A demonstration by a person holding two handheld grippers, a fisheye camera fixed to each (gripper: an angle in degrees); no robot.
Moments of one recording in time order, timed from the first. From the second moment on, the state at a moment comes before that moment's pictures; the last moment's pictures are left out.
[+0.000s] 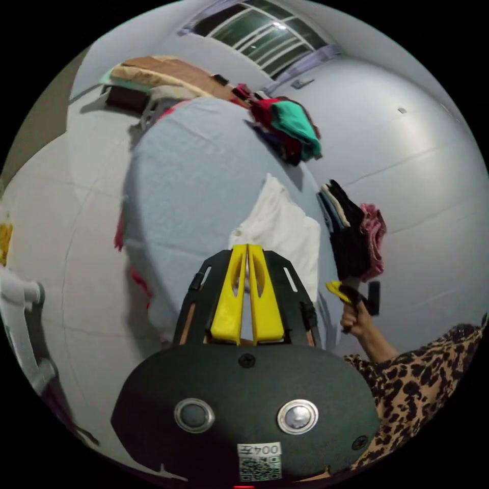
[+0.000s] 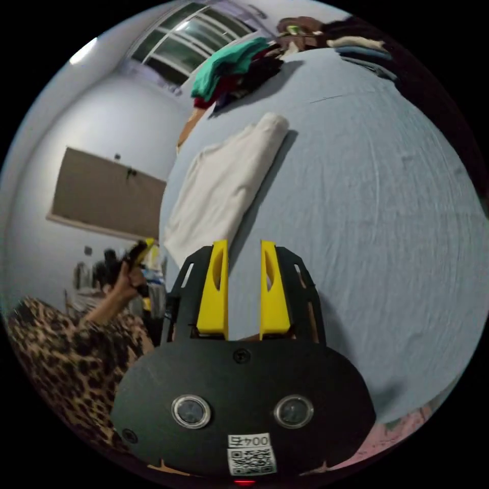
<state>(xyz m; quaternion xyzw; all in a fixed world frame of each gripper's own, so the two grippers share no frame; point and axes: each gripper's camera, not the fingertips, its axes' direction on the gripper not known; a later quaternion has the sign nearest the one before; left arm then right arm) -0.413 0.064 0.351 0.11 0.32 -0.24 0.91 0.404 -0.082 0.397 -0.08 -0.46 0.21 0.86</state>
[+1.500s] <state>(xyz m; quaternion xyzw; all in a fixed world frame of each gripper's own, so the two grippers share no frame) -0.375 -0.131 0.418 0.01 0.21 -0.16 0.97 0.435 0.009 0.439 -0.18 -0.57 0.18 0.79</state>
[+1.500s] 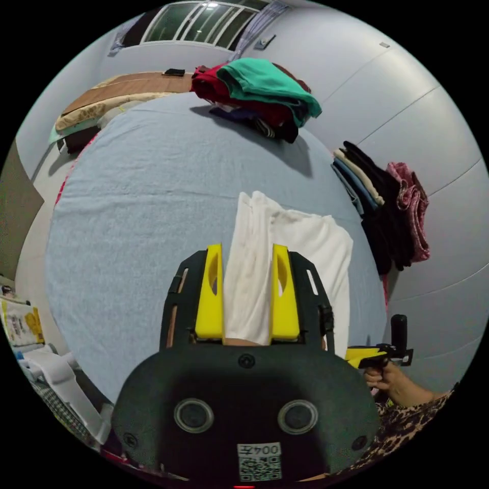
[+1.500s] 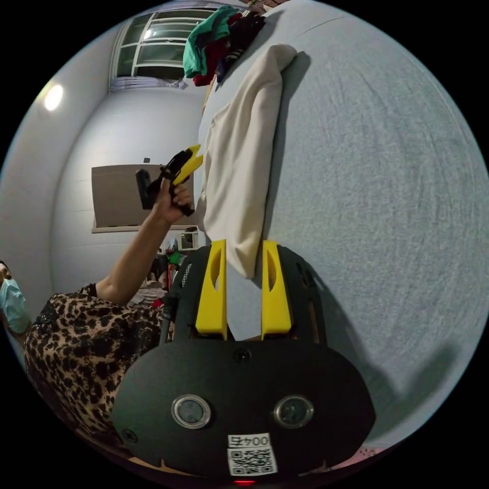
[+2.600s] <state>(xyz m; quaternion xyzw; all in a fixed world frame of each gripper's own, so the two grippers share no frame) -0.477 0.094 0.401 0.00 0.39 -0.36 0.85 0.375 0.086 0.408 -0.18 -0.52 0.25 0.80</state>
